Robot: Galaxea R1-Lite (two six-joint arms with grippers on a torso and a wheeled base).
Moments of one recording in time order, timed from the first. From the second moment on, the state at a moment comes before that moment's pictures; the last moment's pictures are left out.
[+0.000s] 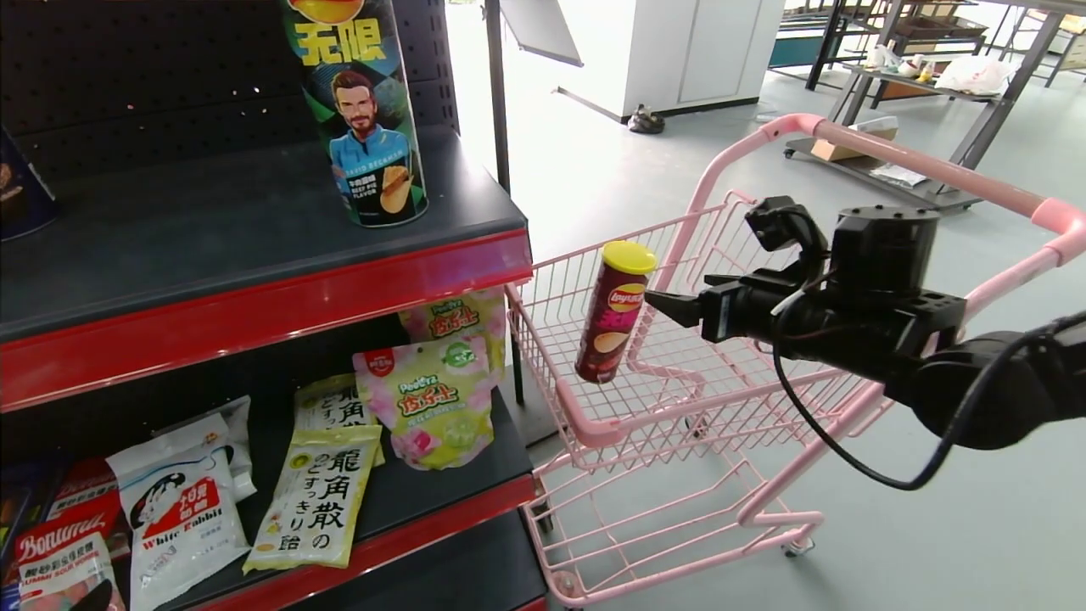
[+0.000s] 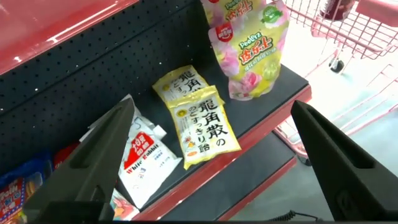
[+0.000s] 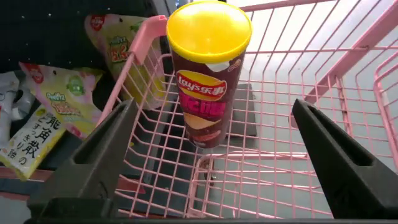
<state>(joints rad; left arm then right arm) -0.28 0.45 -0.30 0.02 0.13 0.19 0.37 1.86 -0.93 -0.73 0.17 0.03</state>
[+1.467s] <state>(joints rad) -0.28 0.46 -0.30 0.02 0.14 0.19 0.37 2.32 -1.40 -0.72 0.16 0.05</state>
